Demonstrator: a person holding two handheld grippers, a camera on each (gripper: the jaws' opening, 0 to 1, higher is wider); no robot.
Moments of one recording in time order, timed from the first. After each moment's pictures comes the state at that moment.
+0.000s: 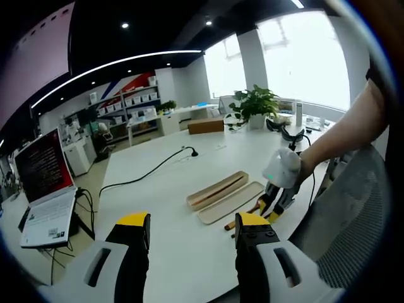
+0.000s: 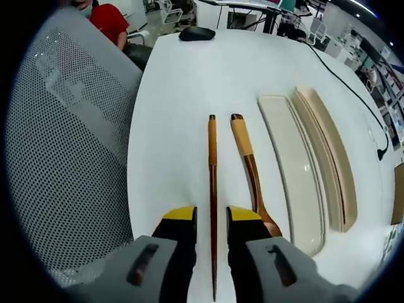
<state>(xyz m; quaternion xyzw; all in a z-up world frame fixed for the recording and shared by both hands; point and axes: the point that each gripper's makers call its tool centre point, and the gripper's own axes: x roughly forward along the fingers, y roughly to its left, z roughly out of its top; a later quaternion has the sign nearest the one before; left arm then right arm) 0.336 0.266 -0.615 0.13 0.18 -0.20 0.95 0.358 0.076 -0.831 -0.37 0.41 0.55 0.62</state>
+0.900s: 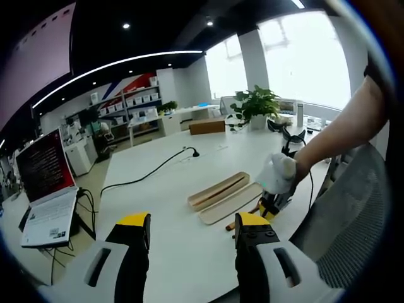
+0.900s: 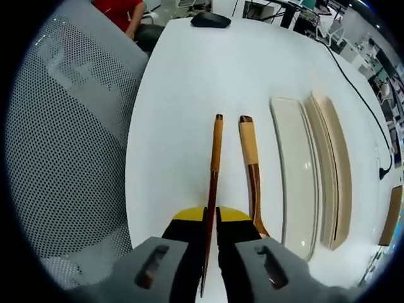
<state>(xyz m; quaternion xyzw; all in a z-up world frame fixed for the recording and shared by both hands) 0.336 0.266 -0.614 0.13 0.18 -0.19 0.96 0.361 0.083 -0.833 -0.43 0.43 0.55 0.57</state>
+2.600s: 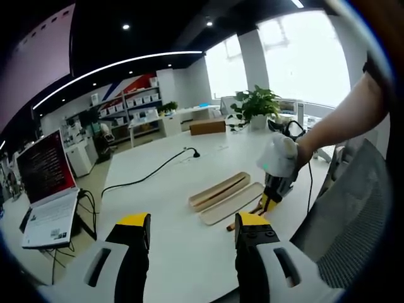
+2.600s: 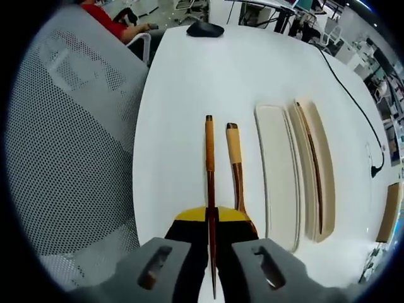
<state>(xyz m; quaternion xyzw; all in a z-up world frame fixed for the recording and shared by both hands) 0.336 0.267 -0.613 0.13 0.18 -0.19 0.96 0.372 0.074 -0.797 -0.42 0.42 0.55 0.58</state>
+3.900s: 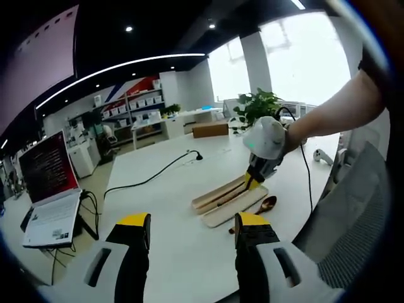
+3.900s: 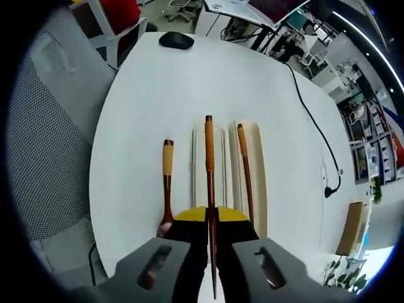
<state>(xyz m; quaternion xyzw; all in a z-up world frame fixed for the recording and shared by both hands) 0.338 0.271 -0.609 0.13 0.17 -0.18 0.96 0.450 0.085 -0.756 -0.50 0.33 0.50 0.63</state>
